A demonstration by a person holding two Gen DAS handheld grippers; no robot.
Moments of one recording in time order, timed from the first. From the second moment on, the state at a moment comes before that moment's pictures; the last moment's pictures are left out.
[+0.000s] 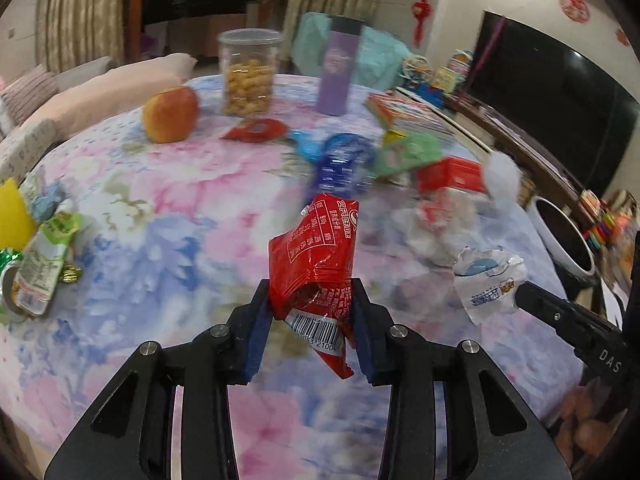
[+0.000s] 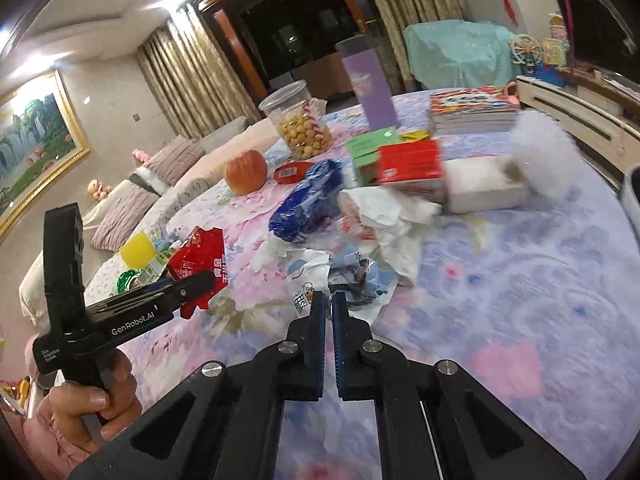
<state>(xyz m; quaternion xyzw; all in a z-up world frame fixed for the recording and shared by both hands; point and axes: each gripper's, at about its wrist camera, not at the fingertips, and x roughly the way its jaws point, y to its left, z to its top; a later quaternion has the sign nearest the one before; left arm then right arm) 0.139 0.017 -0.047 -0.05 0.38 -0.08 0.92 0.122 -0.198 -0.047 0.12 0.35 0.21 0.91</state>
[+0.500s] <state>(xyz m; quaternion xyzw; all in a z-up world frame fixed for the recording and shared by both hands) 0.119 -0.109 -0.038 0.00 0.39 -0.22 0.89 0.083 -0.292 -0.037 0.17 0.31 0.14 0.93</state>
